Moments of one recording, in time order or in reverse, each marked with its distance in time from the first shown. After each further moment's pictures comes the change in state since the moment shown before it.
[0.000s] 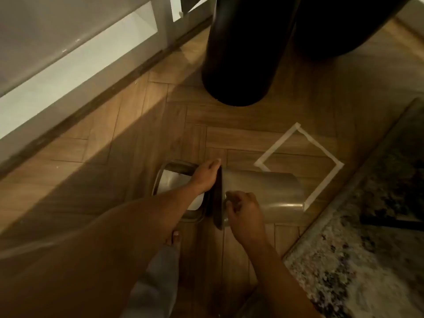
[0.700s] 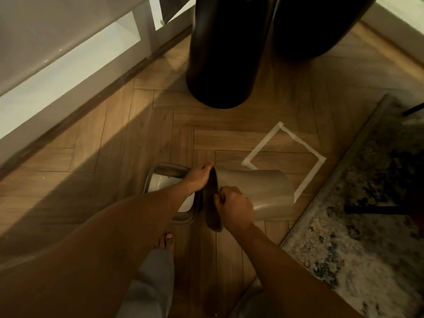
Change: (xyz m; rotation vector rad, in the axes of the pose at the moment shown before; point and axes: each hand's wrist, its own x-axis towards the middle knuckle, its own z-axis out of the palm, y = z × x) left_hand -0.005 0.015 0.008 0.049 -0.069 -0.104; right_hand 0.015 -0.004 -0.003 -0.399 -0.030 -0.013
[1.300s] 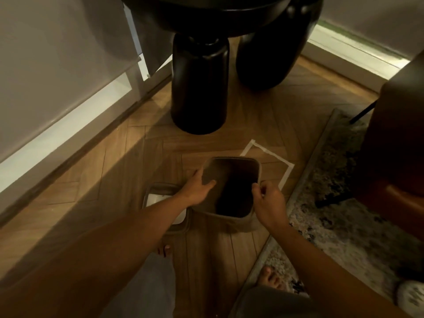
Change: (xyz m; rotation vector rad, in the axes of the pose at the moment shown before) left_hand -0.127 0.064 0.010 0.182 -0.047 0.329; right_hand -0.074 0.050 -0.142 0.451 0.362 0.230
